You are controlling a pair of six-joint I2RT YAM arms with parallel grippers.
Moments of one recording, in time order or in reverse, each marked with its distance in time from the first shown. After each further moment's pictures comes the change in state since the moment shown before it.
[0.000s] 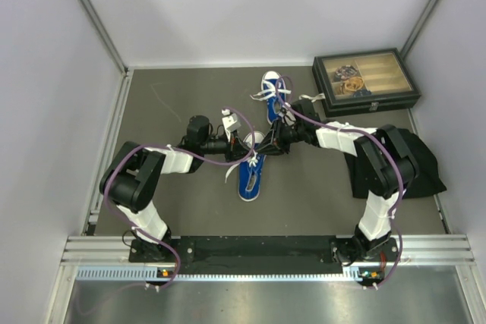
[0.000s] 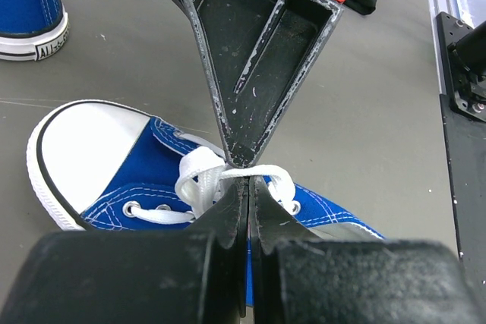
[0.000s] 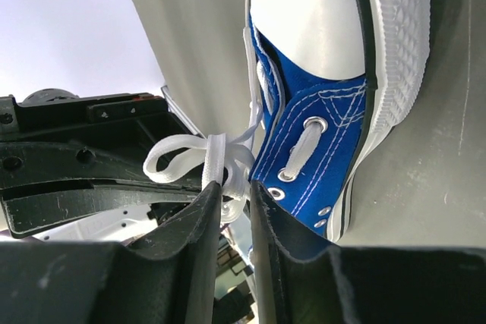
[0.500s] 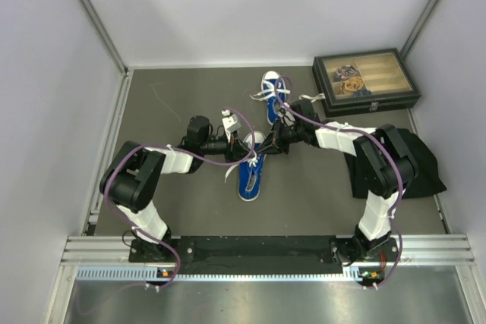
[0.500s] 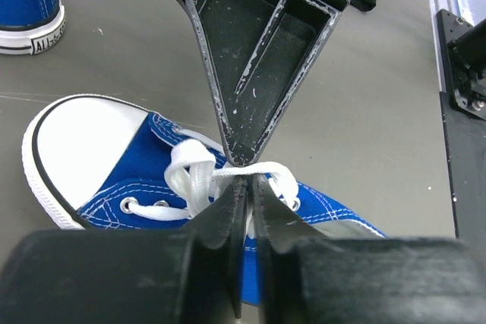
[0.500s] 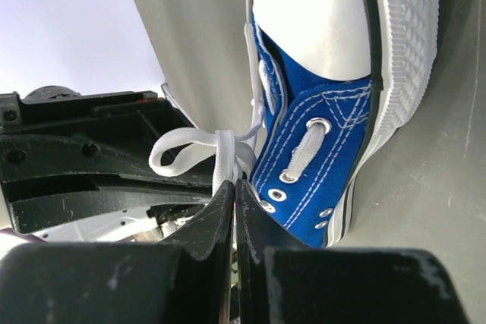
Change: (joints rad) left arm 0.001 0.002 -0.003 -0.004 0.000 0.002; right arm 0.003 0.004 0.000 0.010 -0.008 0.005
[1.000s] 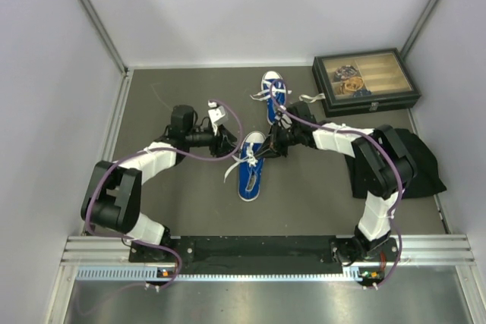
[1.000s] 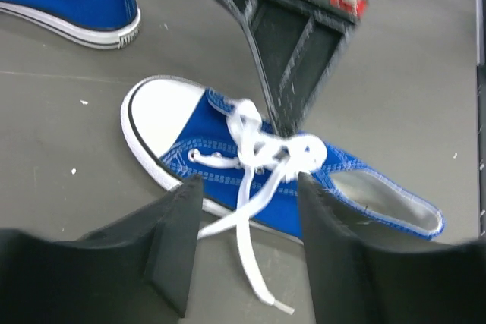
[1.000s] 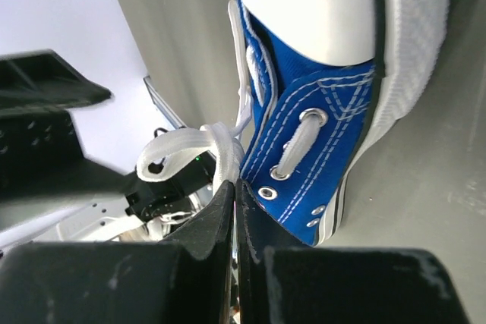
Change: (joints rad) left arm 0.125 -0.209 0.072 -0.454 0.011 0.296; right arm 0.023 0.000 0.001 -0.042 0.026 -0.042
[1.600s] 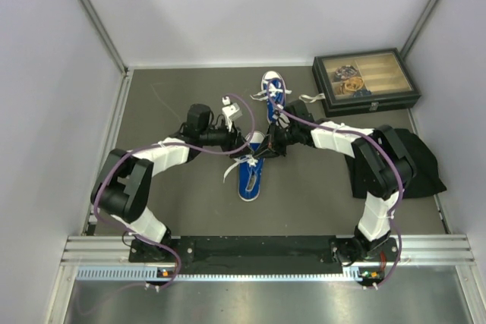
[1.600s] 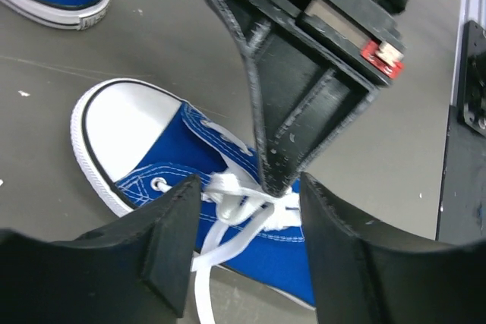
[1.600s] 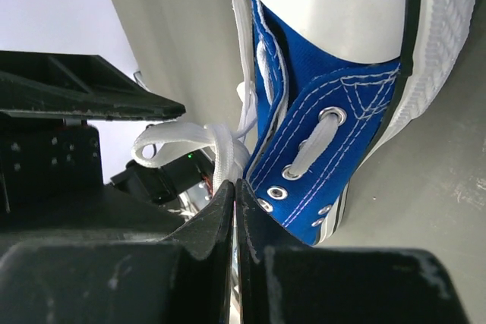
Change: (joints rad) left arm -0.117 0.101 0.085 0.005 -0.121 -0.220; right arm 0.027 -0.001 0.034 -0.052 0.022 -0.040
